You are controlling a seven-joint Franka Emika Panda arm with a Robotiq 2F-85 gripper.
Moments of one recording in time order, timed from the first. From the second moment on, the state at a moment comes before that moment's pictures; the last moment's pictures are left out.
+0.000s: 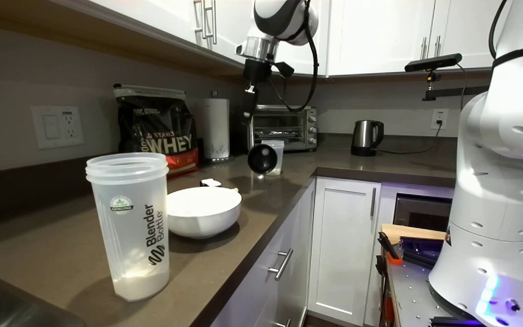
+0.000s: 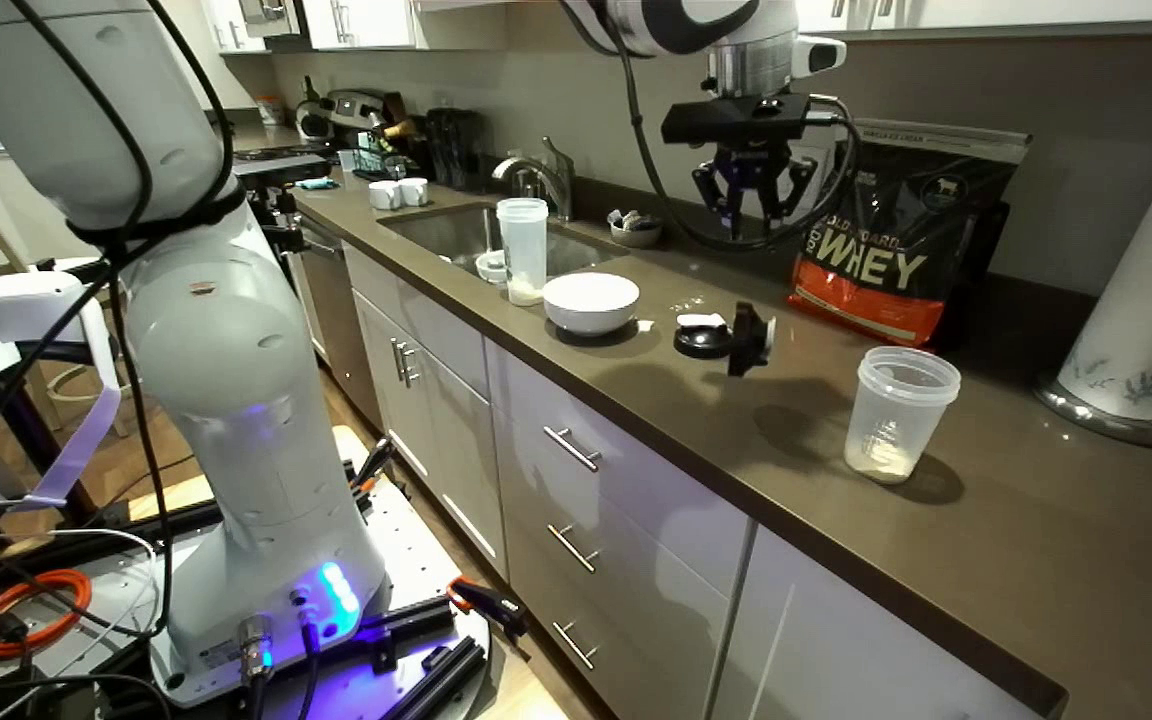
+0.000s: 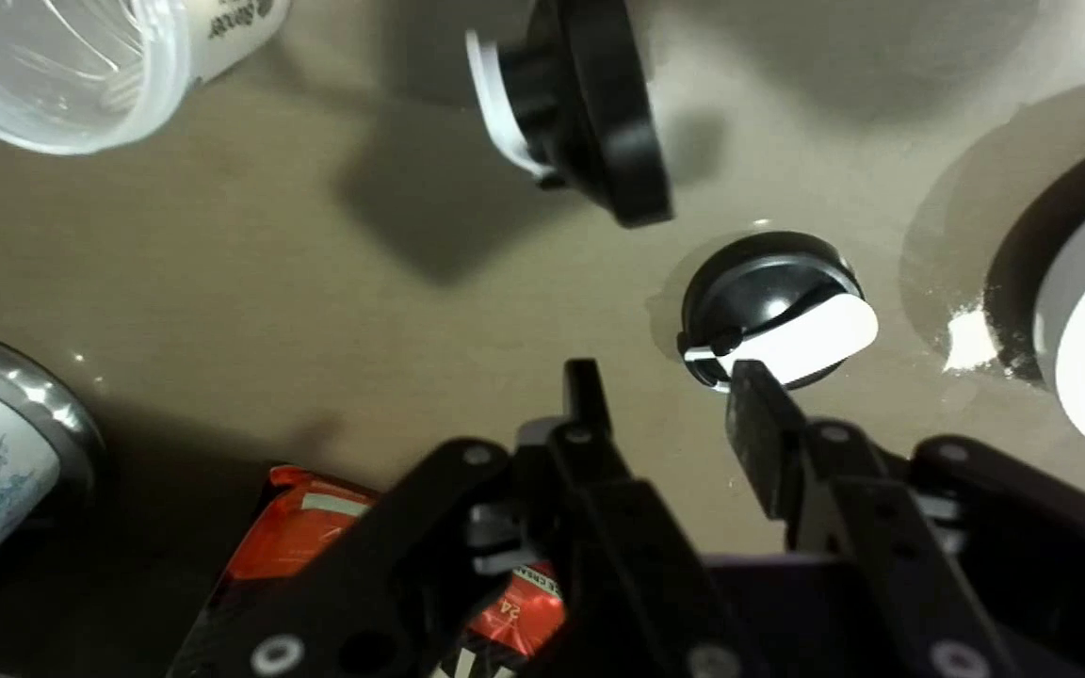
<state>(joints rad) -0.09 -0.16 -0.15 -2.19 0.01 2.29 -0.54</state>
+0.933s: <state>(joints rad) -0.05 -0.24 -0.12 -2.33 0.02 2.39 -0.38</state>
